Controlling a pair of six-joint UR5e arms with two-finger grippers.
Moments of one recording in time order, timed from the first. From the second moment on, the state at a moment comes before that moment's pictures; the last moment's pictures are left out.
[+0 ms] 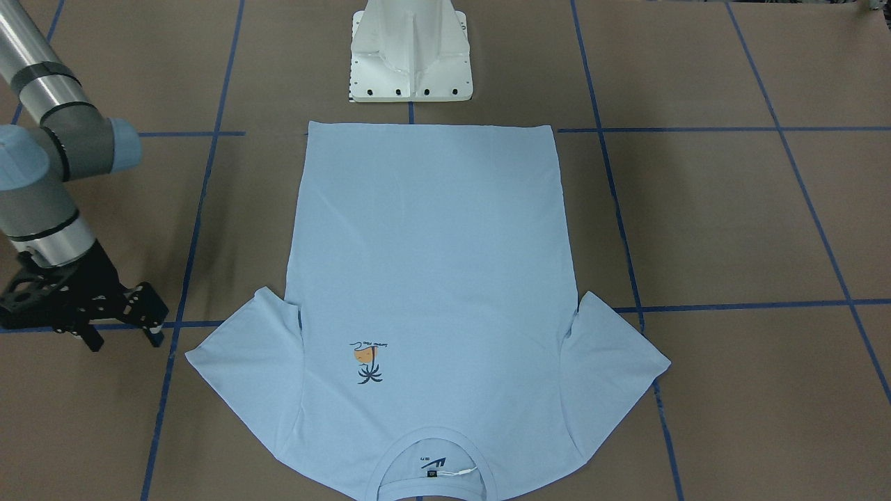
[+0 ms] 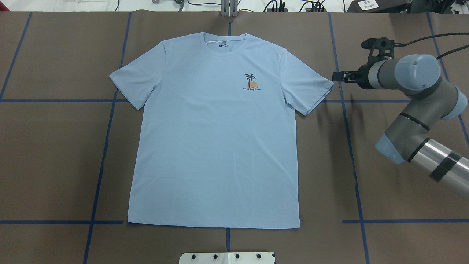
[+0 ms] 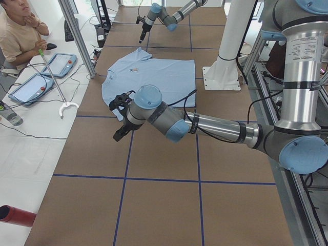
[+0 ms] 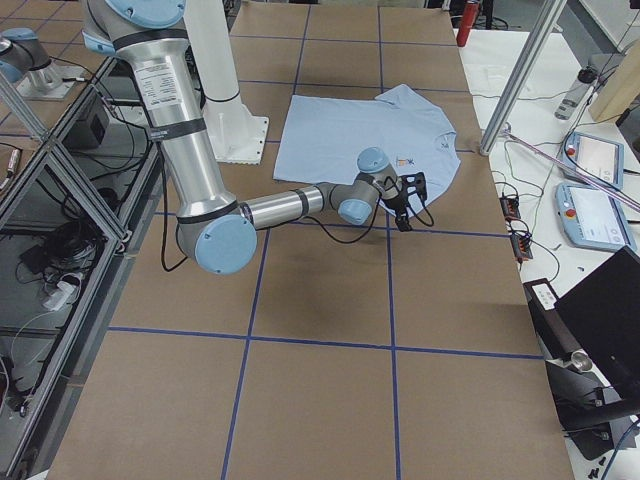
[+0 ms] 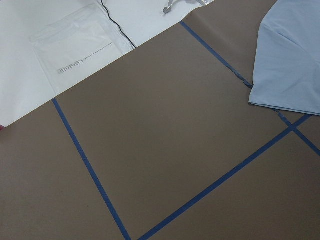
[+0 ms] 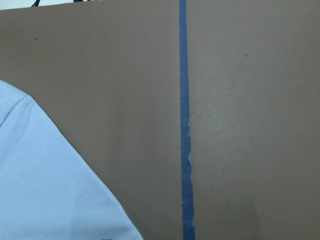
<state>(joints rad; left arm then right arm) -1.56 -1.54 -1.78 -2.09 -2.39 0.10 0.84 -1.25 1.39 -0.74 1.73 1.07</state>
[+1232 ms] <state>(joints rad) -1.56 -1.53 -1.78 -2.09 -2.39 0.10 0.77 -1.22 1.36 -0.70 1.61 1.09</state>
